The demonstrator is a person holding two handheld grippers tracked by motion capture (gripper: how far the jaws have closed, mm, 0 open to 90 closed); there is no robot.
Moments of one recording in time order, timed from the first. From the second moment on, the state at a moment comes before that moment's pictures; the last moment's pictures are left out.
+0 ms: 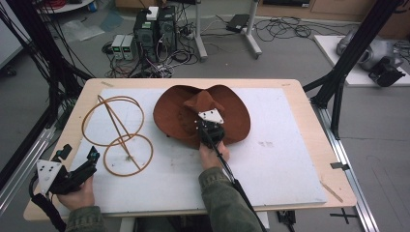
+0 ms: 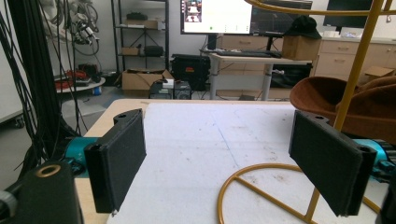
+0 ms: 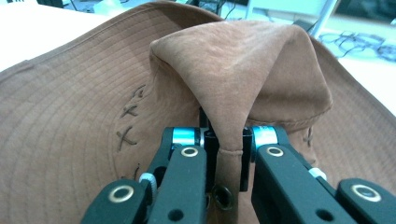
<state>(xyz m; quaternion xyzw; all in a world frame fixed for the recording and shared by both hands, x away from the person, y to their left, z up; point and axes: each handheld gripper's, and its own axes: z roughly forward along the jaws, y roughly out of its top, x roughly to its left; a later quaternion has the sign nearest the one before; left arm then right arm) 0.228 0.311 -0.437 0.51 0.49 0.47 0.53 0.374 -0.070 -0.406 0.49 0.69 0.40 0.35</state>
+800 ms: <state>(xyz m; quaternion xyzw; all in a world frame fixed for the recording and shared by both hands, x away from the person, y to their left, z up) 0.226 0.311 -0.435 0.50 0.49 0.47 0.54 0.361 -0.088 -0.351 0.44 0.65 0.44 0.43</state>
